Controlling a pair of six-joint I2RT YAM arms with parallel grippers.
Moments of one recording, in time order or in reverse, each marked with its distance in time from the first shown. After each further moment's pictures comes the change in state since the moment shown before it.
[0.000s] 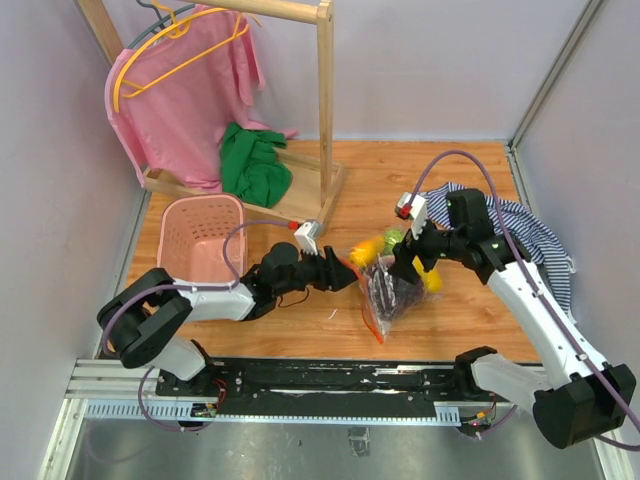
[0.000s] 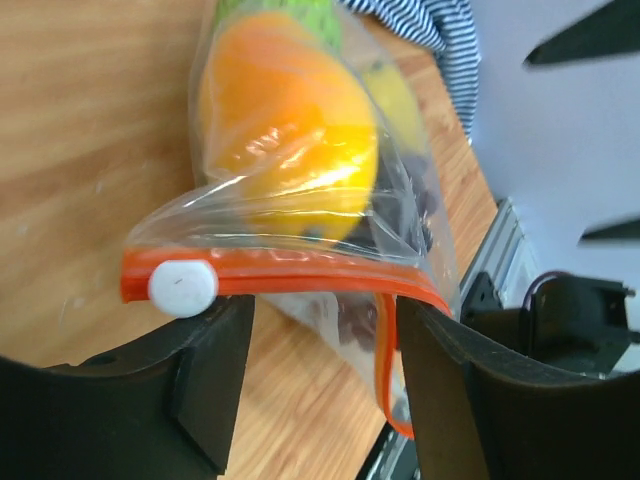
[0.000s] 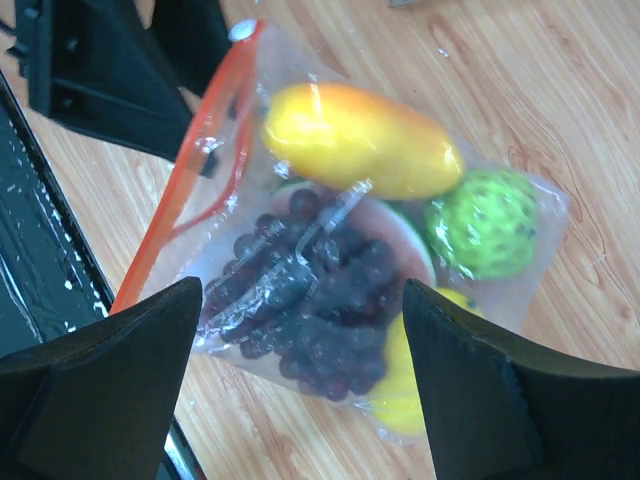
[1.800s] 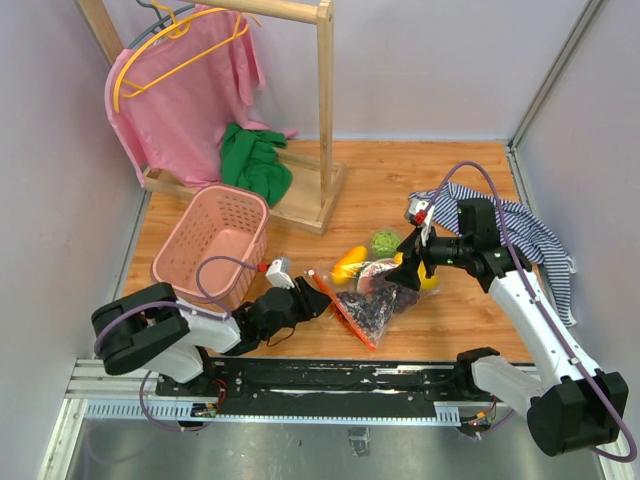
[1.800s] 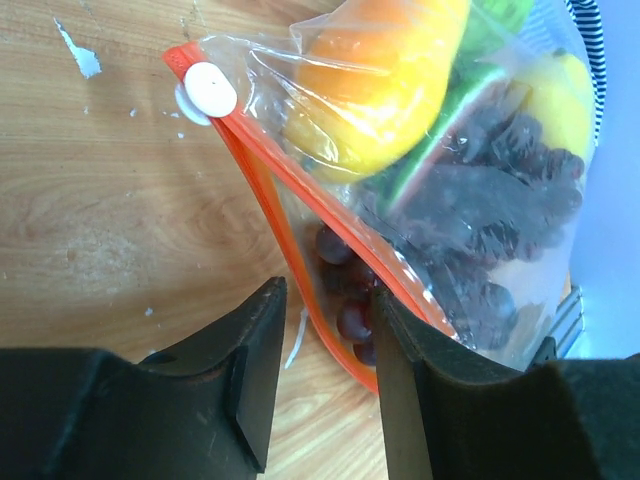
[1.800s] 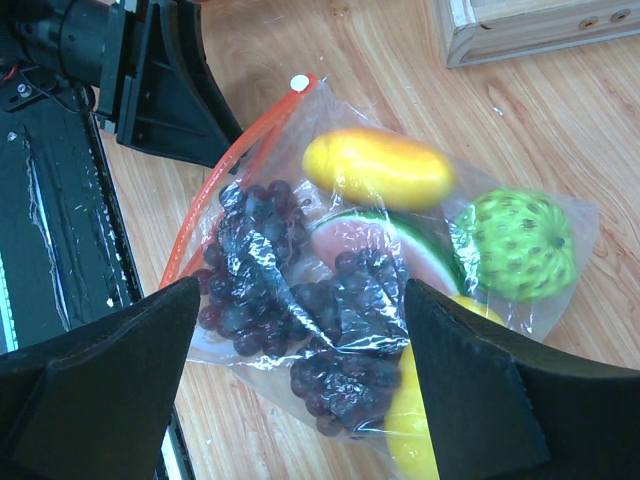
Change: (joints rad) left arm -0.185 -0.103 -0.354 0.071 -0.485 -0.291; right arm -0.152 -0.049 -0.155 0.166 -0.309 -0.002
